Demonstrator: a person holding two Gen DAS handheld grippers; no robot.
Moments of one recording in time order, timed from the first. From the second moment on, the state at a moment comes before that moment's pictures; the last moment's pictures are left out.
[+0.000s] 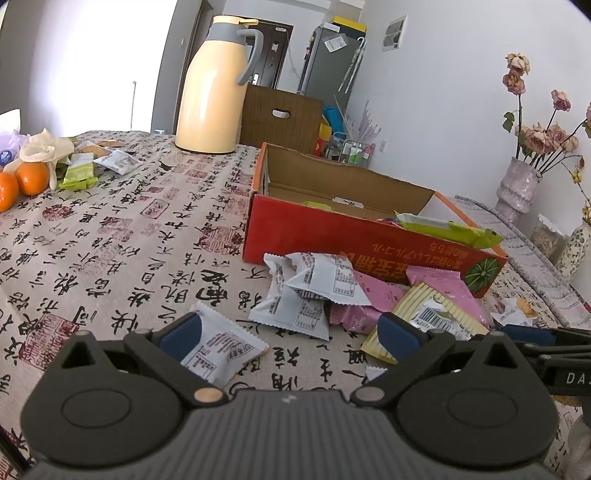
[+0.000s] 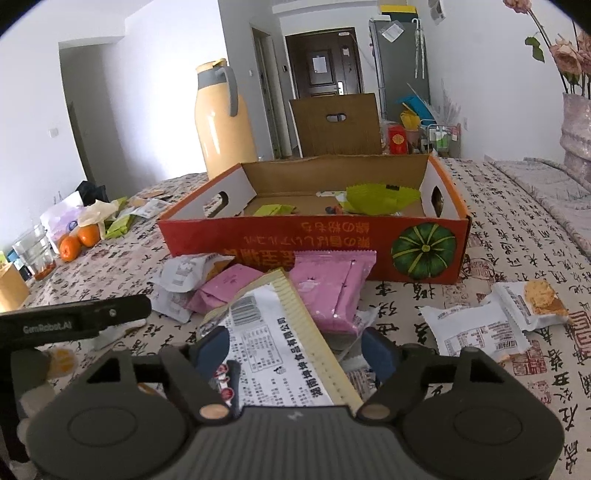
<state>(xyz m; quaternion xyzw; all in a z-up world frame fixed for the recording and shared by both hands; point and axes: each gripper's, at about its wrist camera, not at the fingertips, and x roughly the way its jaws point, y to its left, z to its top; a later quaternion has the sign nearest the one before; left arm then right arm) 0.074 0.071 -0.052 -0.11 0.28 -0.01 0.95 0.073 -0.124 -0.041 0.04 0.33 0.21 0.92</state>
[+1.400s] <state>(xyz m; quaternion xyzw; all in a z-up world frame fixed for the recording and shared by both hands) 0.089 0.094 -0.052 0.03 0.37 0.02 0.93 0.029 -0.157 -0.015 0.01 0.25 0.17 0.95</state>
